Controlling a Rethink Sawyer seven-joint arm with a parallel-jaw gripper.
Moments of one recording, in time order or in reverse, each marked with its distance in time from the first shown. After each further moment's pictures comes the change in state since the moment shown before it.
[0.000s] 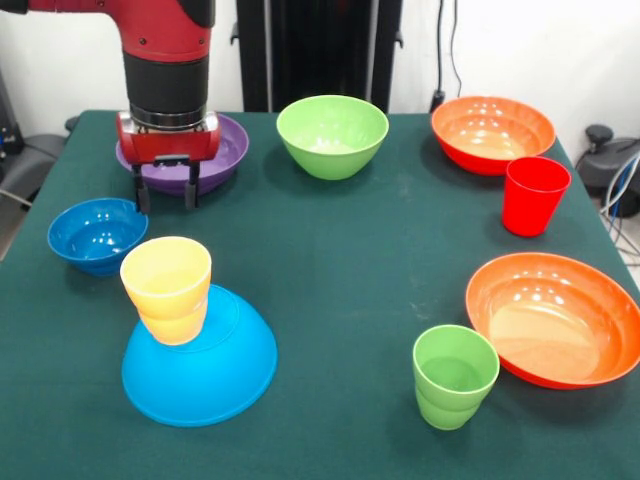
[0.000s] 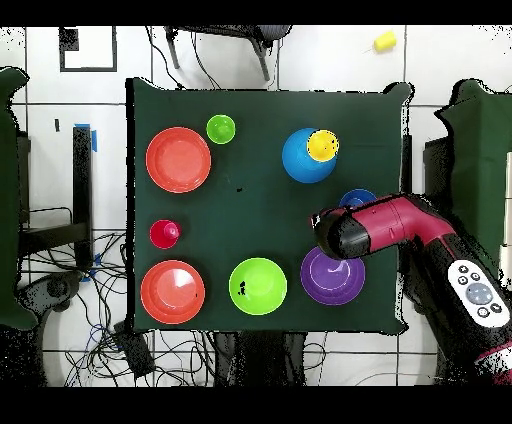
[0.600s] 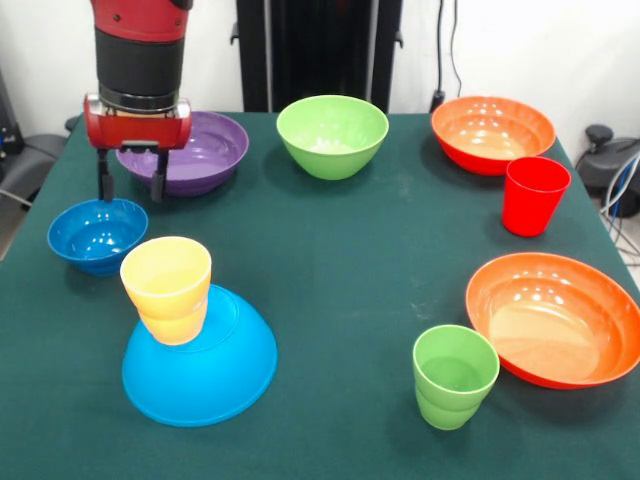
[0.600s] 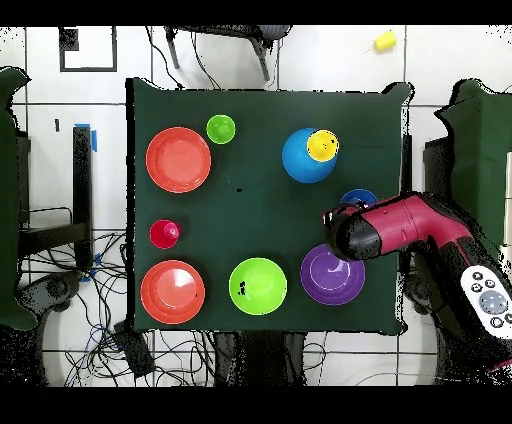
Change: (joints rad) arm -0.010 -0.060 0.000 -0.002 -0.022 0.000 0.000
